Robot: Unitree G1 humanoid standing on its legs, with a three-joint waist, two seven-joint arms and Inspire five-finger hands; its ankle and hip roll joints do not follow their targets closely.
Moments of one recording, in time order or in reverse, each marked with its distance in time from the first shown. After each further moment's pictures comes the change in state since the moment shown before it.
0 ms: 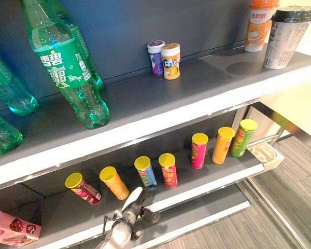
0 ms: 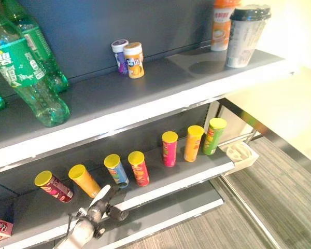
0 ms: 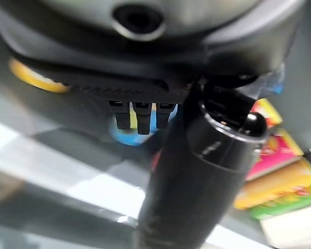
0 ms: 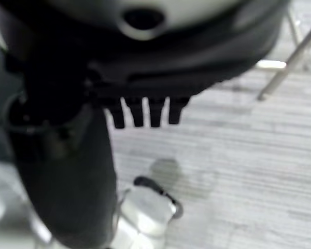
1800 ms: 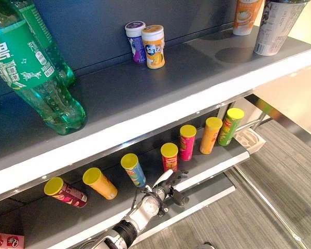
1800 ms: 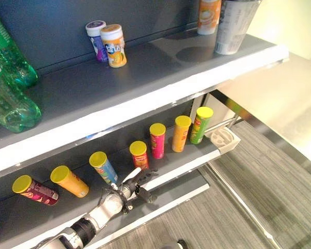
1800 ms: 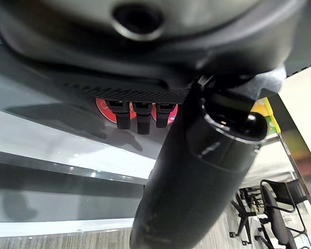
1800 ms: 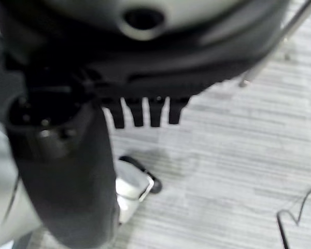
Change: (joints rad) left arm -0.297 -0.138 -0.163 0.256 -0.088 0.024 0.012; right arm -0.011 0.013 0.070 0.010 0.009 0.004 0.009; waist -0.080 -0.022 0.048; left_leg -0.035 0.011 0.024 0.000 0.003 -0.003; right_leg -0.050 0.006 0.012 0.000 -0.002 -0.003
